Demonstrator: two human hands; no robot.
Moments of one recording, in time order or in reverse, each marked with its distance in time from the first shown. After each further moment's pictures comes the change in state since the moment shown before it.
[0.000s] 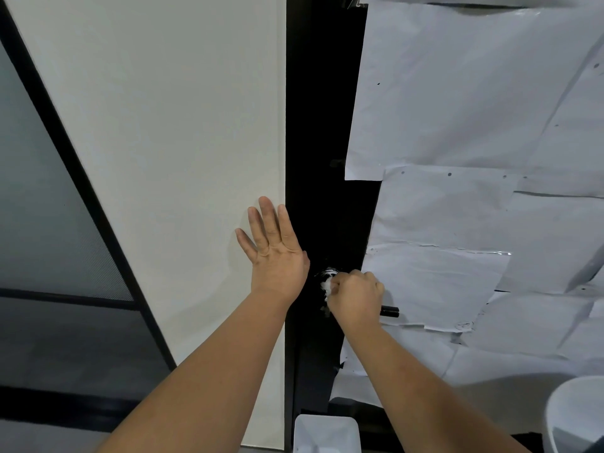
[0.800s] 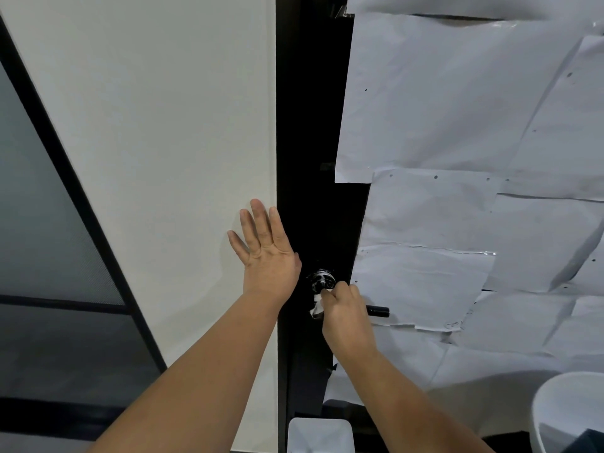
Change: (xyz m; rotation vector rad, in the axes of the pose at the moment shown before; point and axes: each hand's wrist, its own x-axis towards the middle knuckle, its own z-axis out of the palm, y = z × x) left_hand 0.000 0.001 -0.002 0.013 -0.022 -0.001; right_hand -0.033 0.016 0.004 -0.052 -0.036 -0.264
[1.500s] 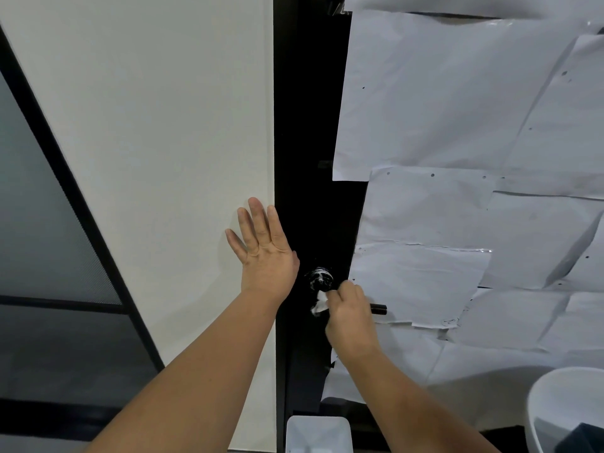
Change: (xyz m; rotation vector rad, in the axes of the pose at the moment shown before) left_hand 0.000 -0.001 0.003 -0.016 0.016 0.013; right_hand -0.004 0.005 -0.005 -0.006 0.022 0.026
